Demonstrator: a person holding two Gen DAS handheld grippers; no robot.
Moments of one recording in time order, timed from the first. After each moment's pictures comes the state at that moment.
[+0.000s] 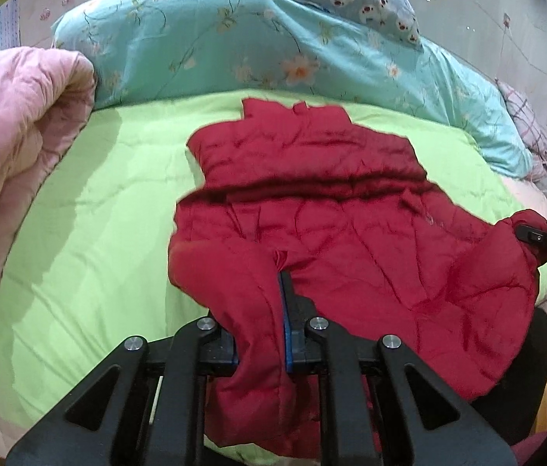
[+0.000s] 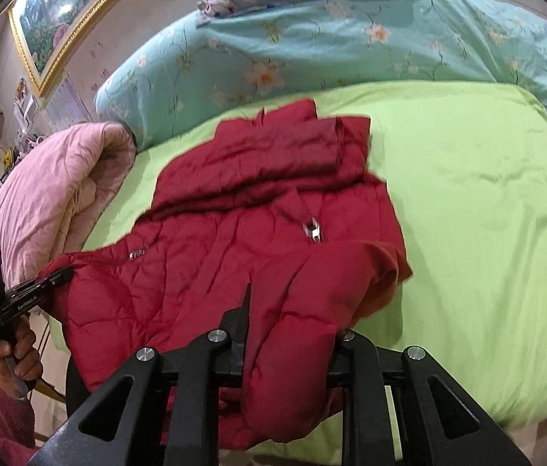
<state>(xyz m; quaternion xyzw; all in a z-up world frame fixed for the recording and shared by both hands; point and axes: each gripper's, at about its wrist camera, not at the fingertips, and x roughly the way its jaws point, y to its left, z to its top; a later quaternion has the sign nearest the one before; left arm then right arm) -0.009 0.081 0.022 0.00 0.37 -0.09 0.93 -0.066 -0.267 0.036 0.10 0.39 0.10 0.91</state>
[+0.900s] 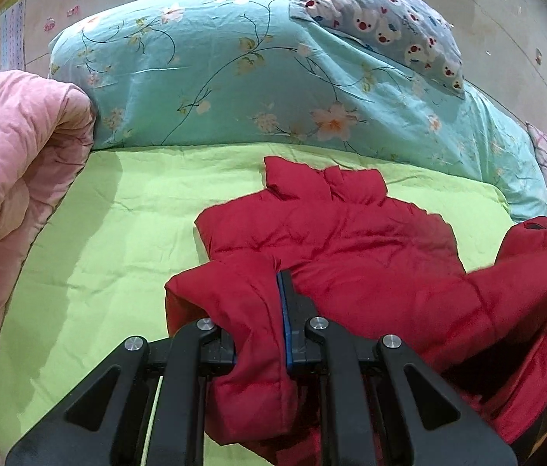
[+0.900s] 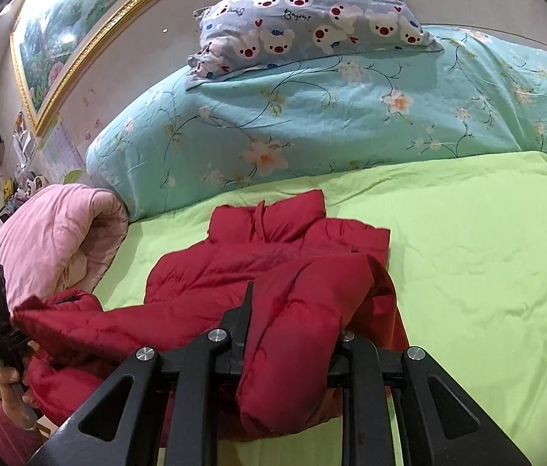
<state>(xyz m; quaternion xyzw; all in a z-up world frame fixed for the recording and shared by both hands) 0.126 0.081 0.063 -0.02 0.34 -0.05 0.94 0.079 -0.271 0.098 0.11 0.32 0.10 0.93</state>
